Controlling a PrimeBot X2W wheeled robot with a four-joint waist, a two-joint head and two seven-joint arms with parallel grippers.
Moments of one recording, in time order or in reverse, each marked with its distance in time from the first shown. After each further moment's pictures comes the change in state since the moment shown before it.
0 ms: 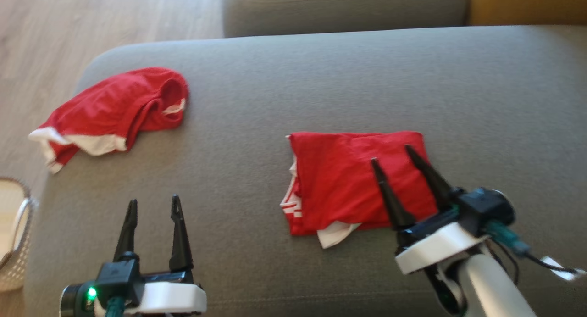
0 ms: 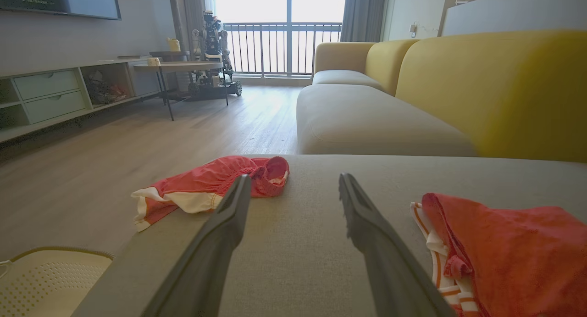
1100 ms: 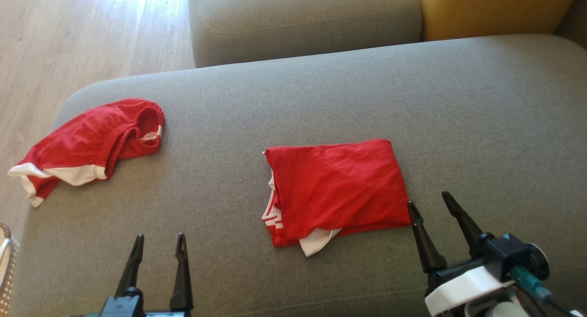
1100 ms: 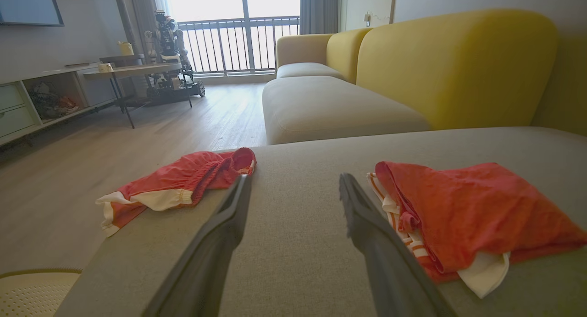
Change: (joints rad) left arm 0.143 -0.001 0.050 -0.031 0.063 -0.114 -0.001; right arm 0.214 0.012 -0.160 -0.065 -0.078 0.000 0.000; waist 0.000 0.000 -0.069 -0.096
